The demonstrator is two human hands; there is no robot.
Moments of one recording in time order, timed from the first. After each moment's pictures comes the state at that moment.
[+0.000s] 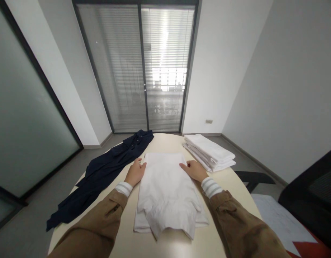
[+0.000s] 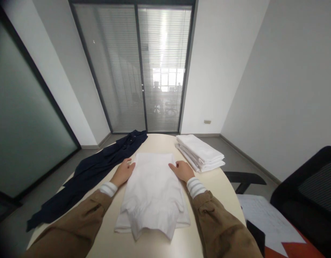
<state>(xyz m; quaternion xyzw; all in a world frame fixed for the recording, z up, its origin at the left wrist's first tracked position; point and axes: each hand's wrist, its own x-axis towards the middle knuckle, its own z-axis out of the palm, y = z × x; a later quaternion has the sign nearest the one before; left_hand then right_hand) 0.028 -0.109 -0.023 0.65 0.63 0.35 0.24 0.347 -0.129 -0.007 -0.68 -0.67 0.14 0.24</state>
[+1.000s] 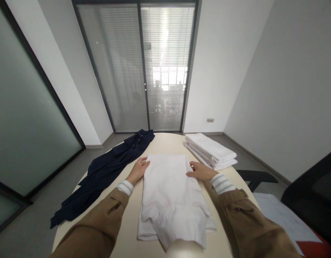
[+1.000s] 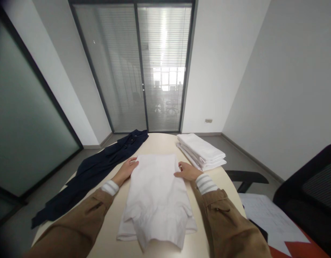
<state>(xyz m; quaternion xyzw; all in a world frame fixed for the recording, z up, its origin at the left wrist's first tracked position) 0.037 -0.098 -0.028 0.51 0.53 0.47 0.49 0.378 -0.134 0.006 -0.58 -0.70 0.38 0.17</state>
